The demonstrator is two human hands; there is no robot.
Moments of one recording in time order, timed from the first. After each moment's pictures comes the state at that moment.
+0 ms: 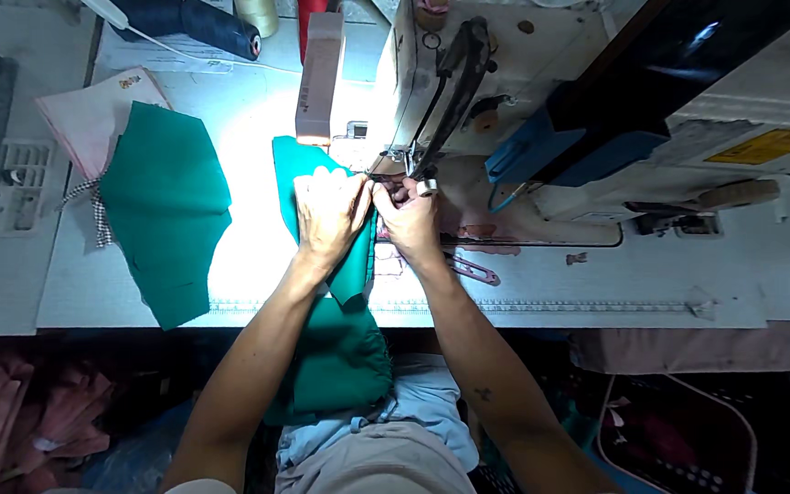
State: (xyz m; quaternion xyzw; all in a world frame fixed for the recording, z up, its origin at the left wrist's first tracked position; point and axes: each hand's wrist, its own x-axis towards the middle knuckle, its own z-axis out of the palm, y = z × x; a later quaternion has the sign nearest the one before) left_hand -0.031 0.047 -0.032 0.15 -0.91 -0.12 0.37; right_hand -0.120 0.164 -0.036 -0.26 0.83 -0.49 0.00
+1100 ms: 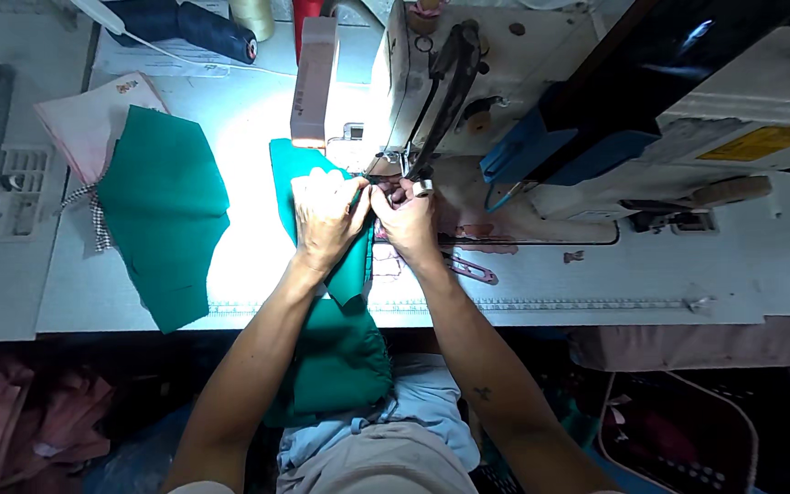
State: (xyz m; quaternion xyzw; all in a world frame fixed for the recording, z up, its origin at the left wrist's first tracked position) left_hand -0.031 0.047 -0.034 0.12 -0.89 -0.14 0.42; right_hand -0.119 0.165 -0.034 -0.27 0.82 -0.50 0.00
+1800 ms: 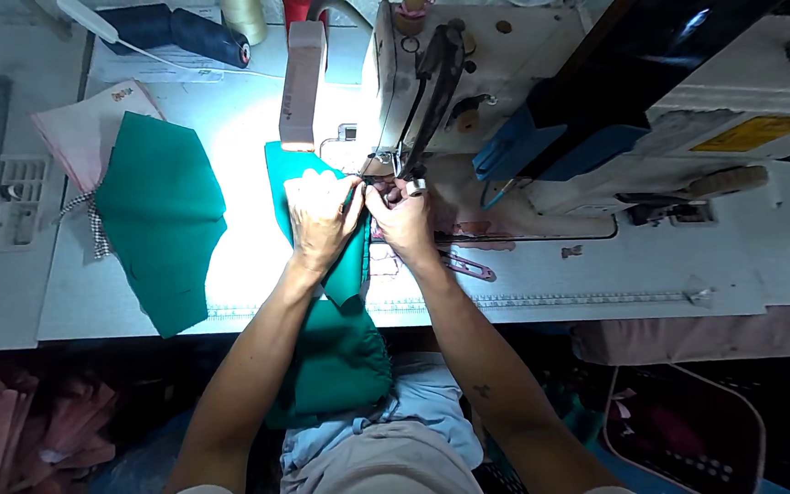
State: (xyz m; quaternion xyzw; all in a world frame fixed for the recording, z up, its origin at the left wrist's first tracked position) left_hand -0.032 0.047 -0.034 0.14 -0.89 -0.12 0.42; right_hand -0.120 0.165 -0.036 -0.26 0.83 -0.49 0.00
